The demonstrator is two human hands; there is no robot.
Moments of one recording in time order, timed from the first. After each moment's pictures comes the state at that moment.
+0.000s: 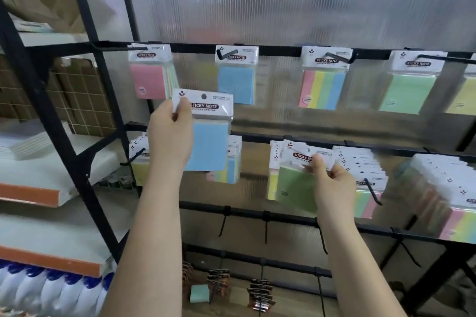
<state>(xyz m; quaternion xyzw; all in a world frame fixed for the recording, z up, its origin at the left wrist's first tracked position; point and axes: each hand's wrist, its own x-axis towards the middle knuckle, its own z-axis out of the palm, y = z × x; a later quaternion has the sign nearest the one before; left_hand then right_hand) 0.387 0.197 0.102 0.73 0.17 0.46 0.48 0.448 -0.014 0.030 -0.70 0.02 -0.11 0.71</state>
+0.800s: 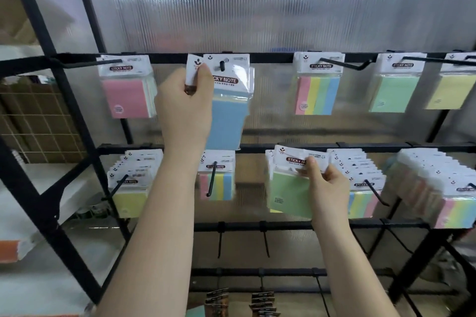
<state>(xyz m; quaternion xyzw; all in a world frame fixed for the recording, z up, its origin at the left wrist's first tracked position) 0.438 0.208 0.142 0.70 0.01 0.51 0.50 0.454 0.027 0.034 -0.67 0.06 -0.18 0.72</state>
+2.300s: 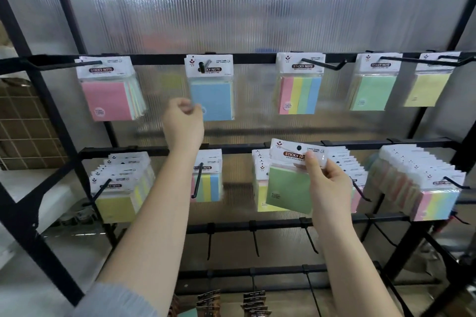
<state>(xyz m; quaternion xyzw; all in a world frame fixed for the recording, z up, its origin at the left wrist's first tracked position) 0.501 0.215 0.101 0.73 0.18 0.40 0.52 0.447 0.006 0.042 -0.64 0.06 -0.19 0.74</state>
